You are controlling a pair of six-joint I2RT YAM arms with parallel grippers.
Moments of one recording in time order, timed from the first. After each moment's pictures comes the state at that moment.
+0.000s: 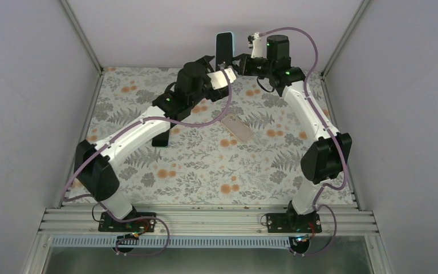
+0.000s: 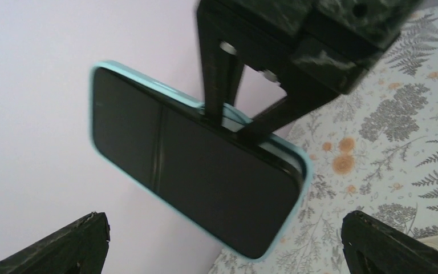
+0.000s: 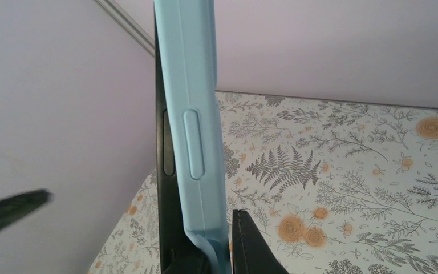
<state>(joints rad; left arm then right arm) -0.72 1.61 1.52 -0.11 -0.18 0.71 0.31 1.79 1.81 -0.42 -0.58 0.40</state>
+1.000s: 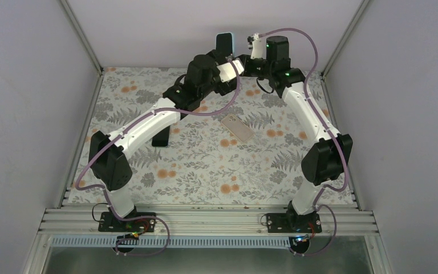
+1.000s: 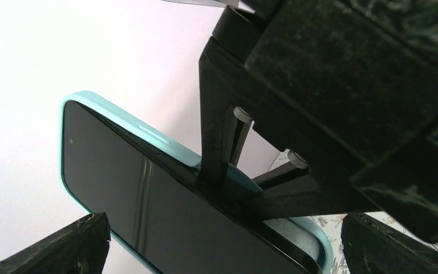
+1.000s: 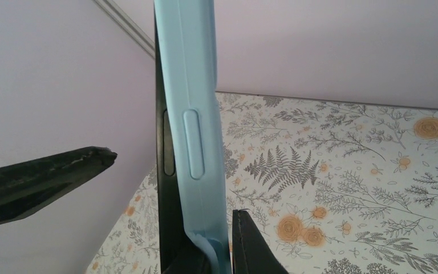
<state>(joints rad) -0.72 1.78 1.70 -0.13 -0.15 0.64 0.32 1.78 1.78 -0.41 -0.56 0.39</state>
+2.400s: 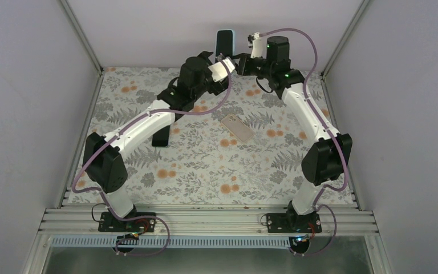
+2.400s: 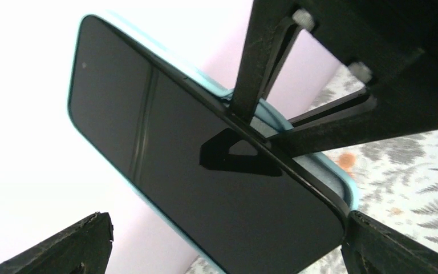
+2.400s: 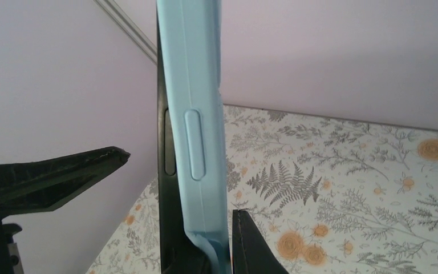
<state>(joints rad) -0.65 1.73 1.61 -0.10 -0.12 0.57 0.32 1.77 1.76 -0.34 -0.57 0.39</state>
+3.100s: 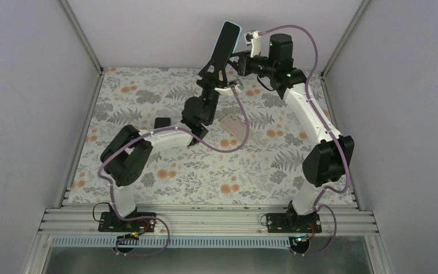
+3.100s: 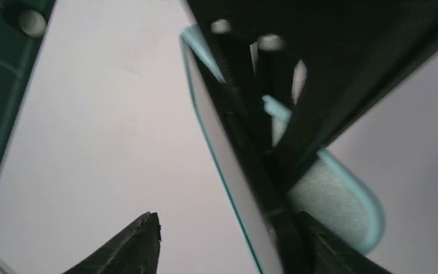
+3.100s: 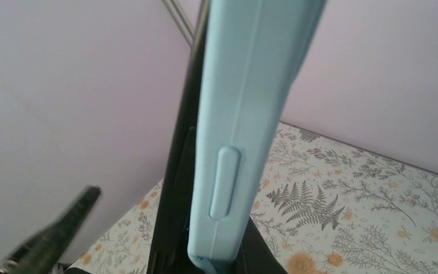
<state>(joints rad) -0.77 1.85 1.24 1.14 -0.48 1.39 0.32 1.76 1.76 -0.29 -0.69 0.27</state>
